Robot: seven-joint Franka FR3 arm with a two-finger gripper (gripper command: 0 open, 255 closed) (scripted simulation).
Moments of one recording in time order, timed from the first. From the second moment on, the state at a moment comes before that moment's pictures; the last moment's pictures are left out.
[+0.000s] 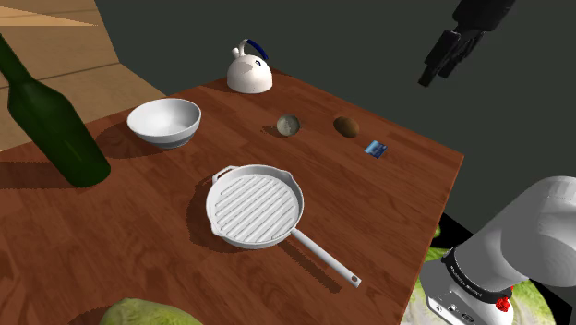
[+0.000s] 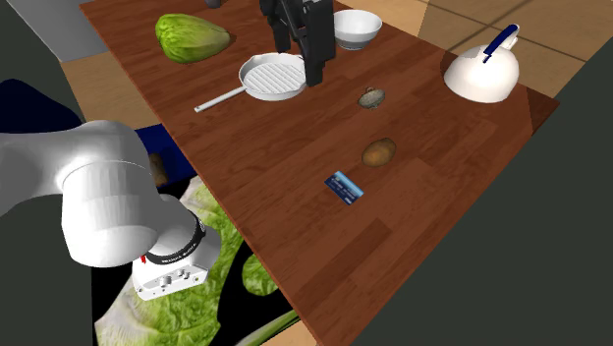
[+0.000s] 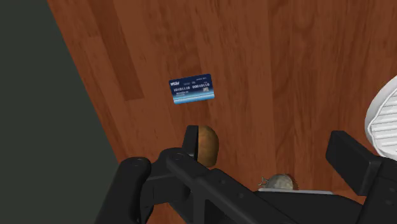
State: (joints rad) arm 0.00 -0.82 -0.06 -2.32 -0.04 1.60 -0.05
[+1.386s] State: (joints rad) arm -0.64 -0.63 0.66 -2.80 -0.24 2.45 1.34
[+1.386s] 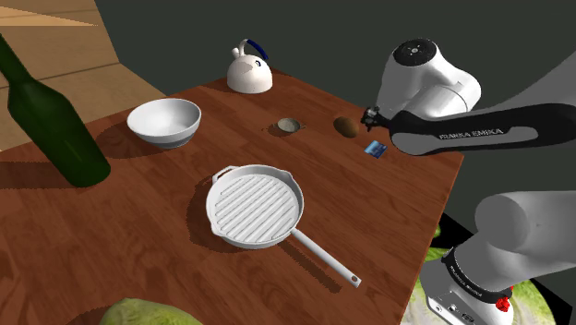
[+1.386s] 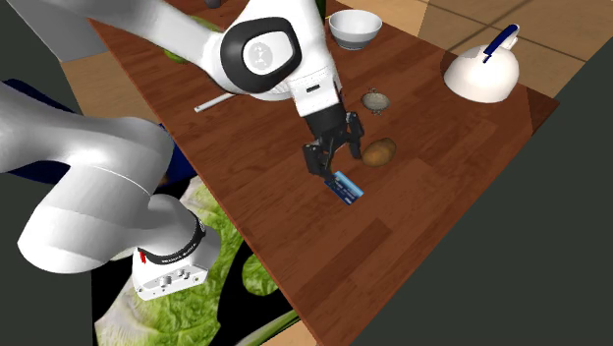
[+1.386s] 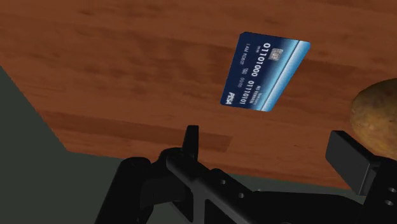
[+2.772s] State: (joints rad) arm -0.91 -0.49 0.85 -2.80 -0.40 2.62 1.58
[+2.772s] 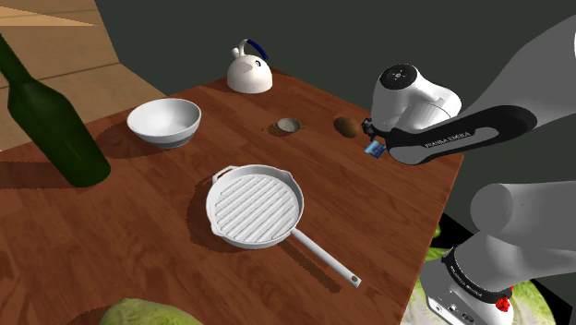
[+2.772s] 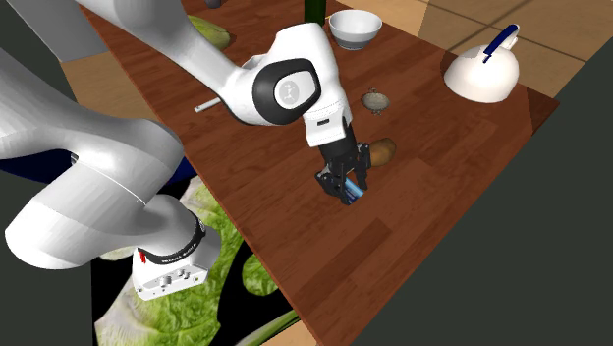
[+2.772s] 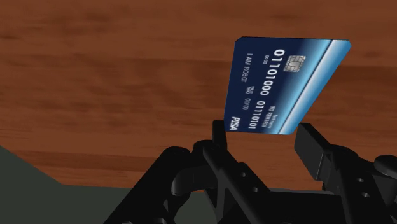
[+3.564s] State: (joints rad) arm -0.82 -0.55 0.76 -2.77 -0.33 2.53 1.49
